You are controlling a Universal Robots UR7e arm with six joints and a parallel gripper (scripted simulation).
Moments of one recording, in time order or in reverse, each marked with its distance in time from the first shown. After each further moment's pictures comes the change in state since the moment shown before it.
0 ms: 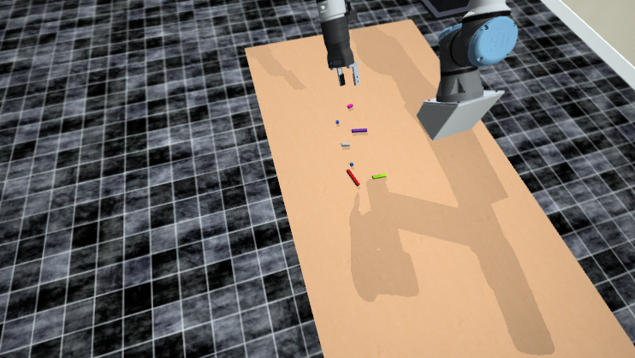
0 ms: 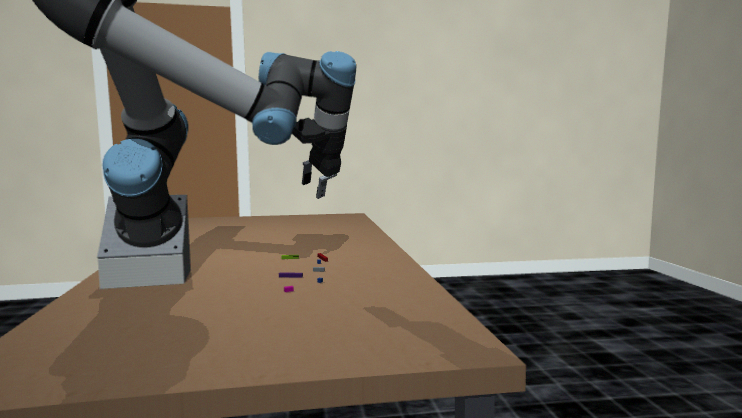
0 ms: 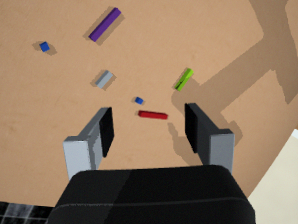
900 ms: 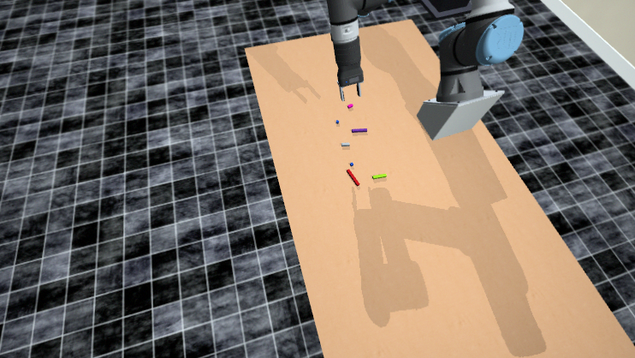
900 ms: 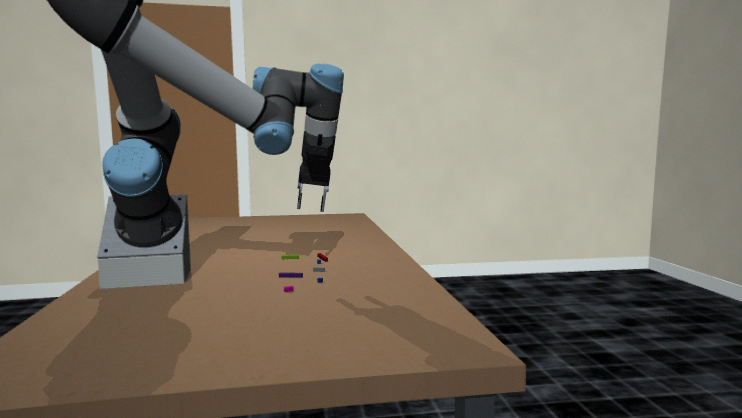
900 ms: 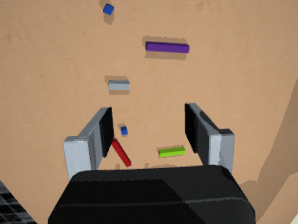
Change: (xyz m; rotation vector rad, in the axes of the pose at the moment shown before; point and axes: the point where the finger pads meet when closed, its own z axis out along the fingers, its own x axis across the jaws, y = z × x) arm -0.010 -0.010 0.046 0.205 -0.092 -0.850
